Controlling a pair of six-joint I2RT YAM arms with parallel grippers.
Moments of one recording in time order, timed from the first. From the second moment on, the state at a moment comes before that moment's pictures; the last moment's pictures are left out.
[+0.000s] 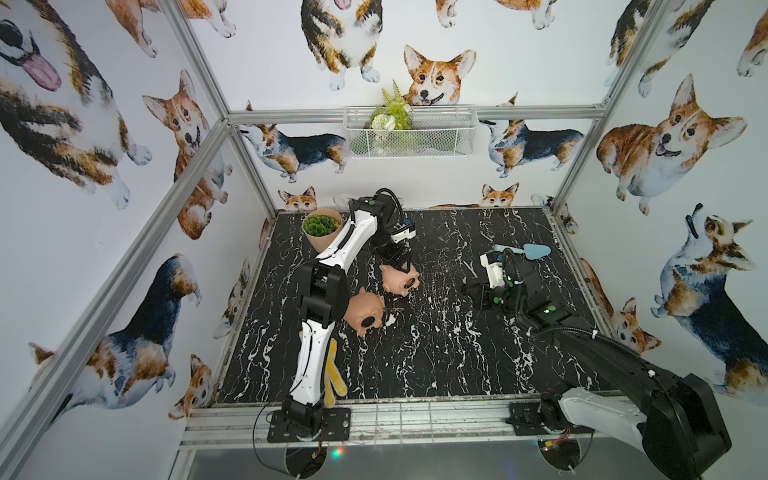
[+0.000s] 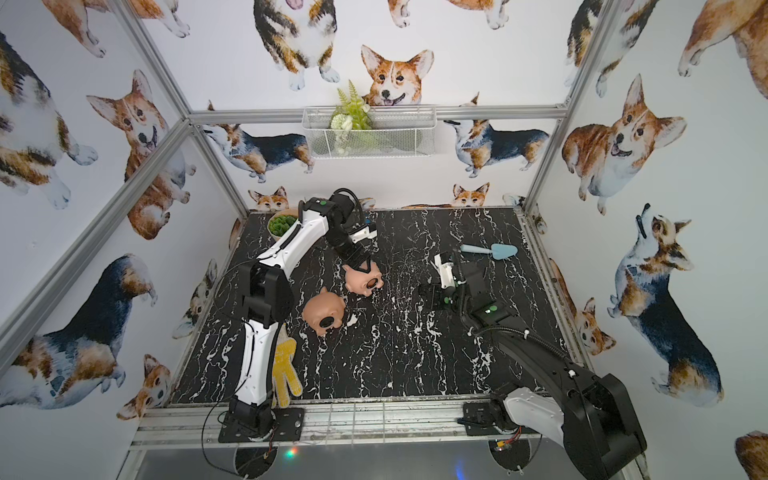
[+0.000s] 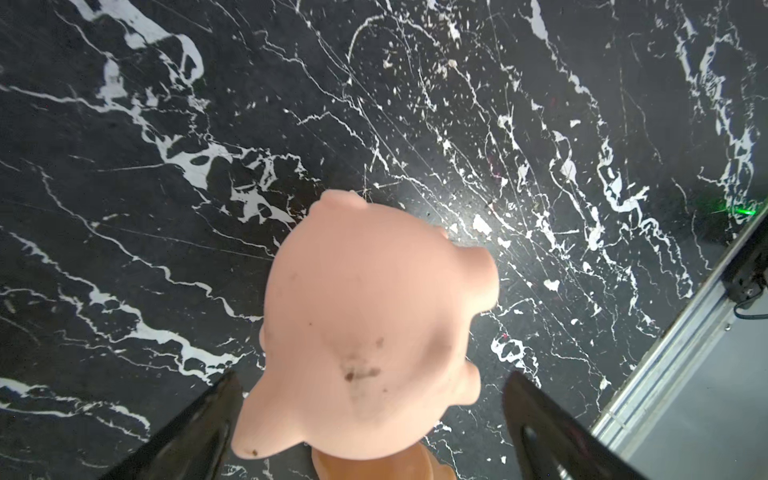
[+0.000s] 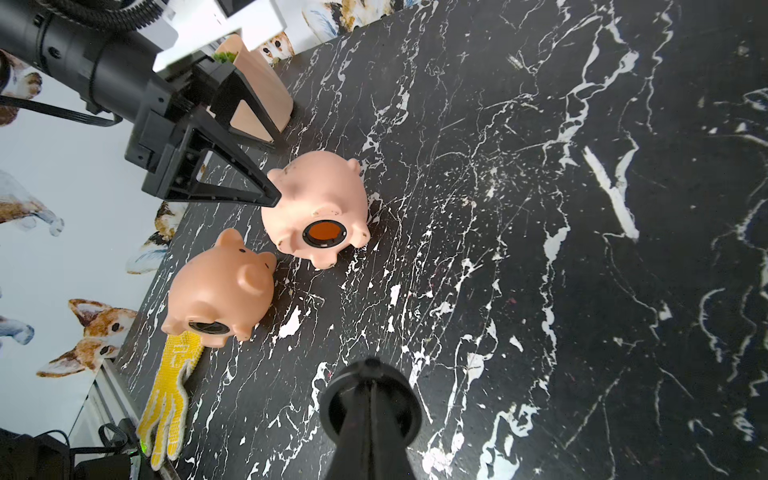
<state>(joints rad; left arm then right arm) -0.41 2.28 2.19 -1.36 0.36 0.40 0.50 1.10 0.64 -0.13 -0.29 0.48</state>
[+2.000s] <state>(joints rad) -0.50 2.14 1.78 -1.09 0.55 0.07 0.58 1.26 0.54 0.14 -0.24 0.55</state>
